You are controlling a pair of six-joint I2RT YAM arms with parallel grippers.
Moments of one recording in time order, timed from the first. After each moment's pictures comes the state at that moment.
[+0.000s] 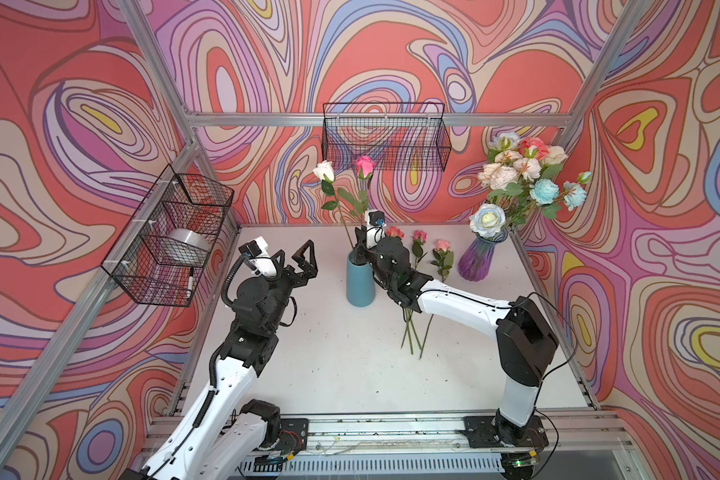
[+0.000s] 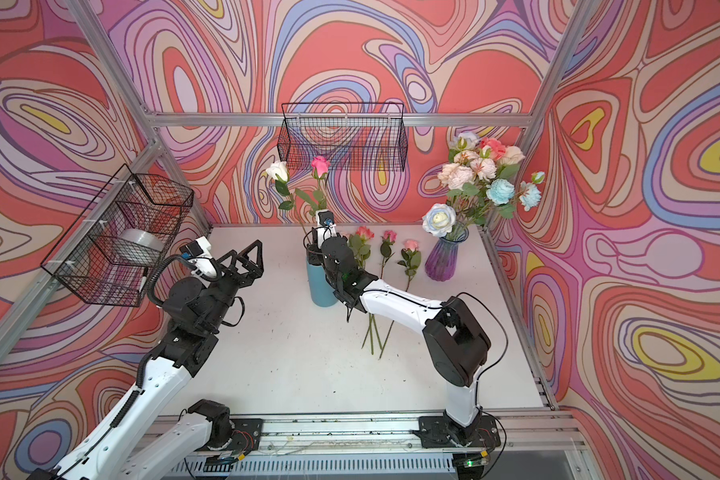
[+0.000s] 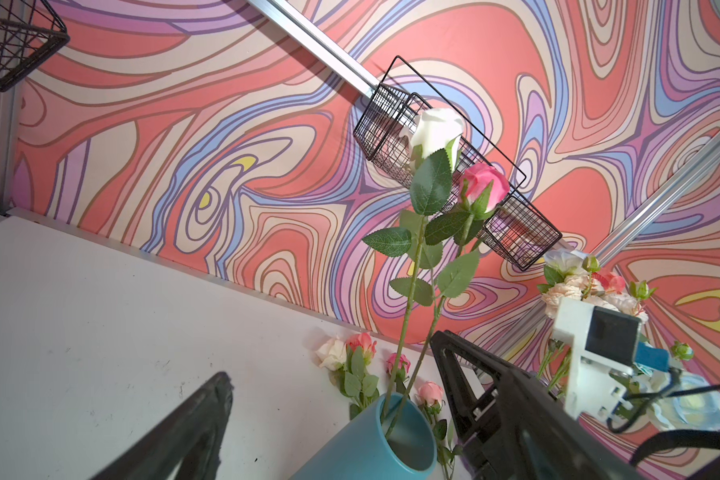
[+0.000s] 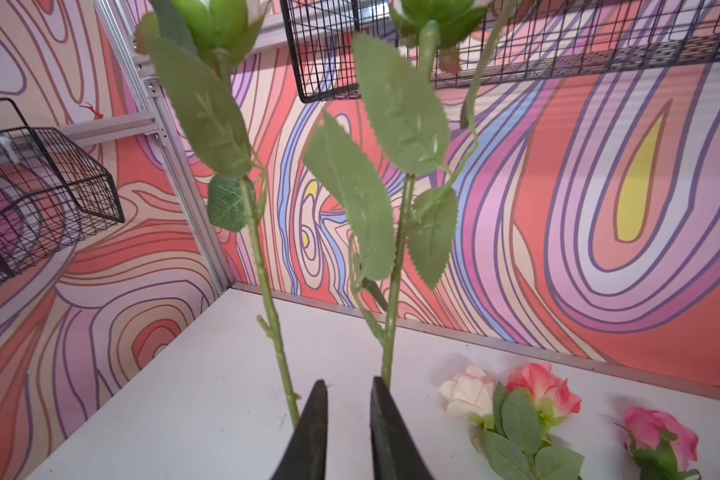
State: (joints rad) left arm -0.28 0.85 0.71 0.21 -0.09 -0.60; right arm 0.80 1.84 1.41 0.40 0.38 0.16
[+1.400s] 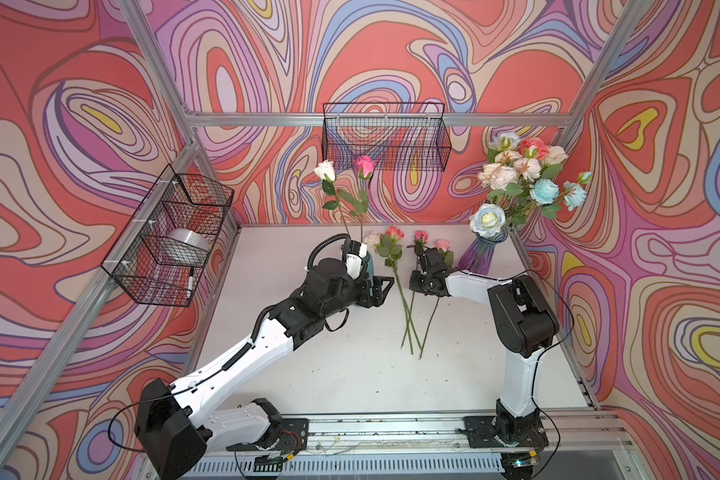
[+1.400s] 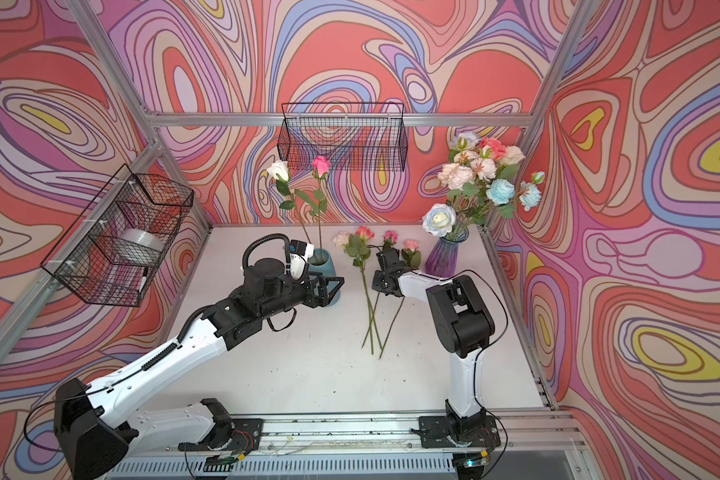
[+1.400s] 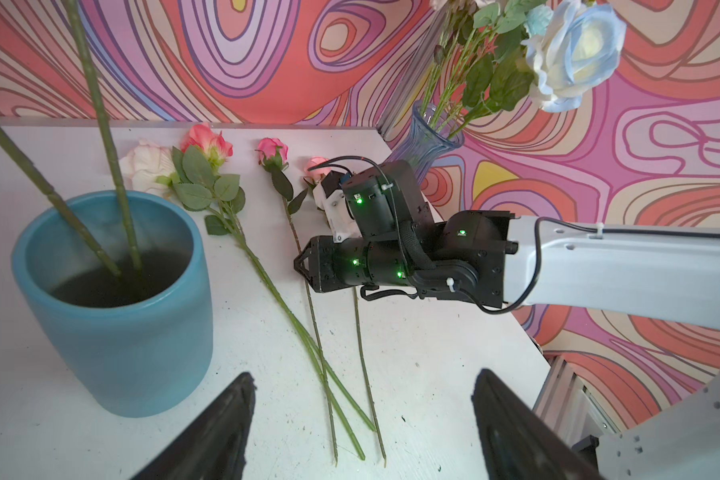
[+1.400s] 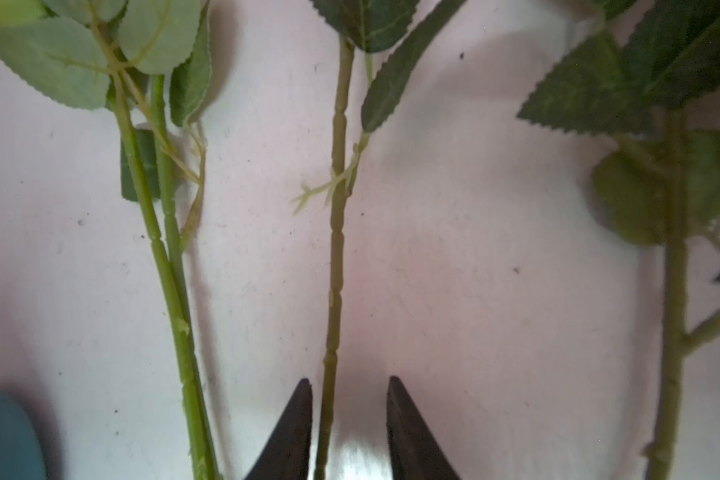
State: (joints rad) left arm -0.72 1.19 1.02 -0.17 0.10 -0.48; right arm 0.37 1.99 1.24 -0.20 0.05 0.55
